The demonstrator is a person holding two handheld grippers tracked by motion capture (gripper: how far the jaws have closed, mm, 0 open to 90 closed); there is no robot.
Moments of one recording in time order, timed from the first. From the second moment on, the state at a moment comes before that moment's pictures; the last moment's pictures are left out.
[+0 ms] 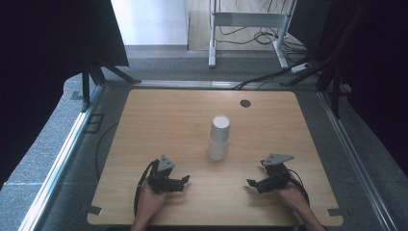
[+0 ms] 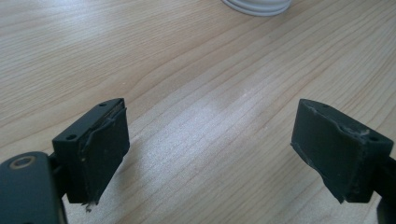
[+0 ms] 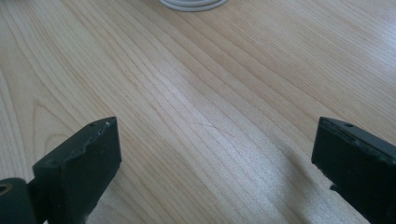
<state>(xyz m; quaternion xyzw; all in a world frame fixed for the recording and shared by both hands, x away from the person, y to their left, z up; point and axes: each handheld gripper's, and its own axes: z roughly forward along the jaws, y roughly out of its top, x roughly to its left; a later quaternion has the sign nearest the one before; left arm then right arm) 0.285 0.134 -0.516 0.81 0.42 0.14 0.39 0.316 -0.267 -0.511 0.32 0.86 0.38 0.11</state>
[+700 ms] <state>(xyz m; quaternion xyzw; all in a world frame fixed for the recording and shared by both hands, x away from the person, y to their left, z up) 0.284 0.131 -0.517 0.81 0.41 0.14 0.40 0.315 -0.265 -0.511 0.31 0.86 0.38 0.12</state>
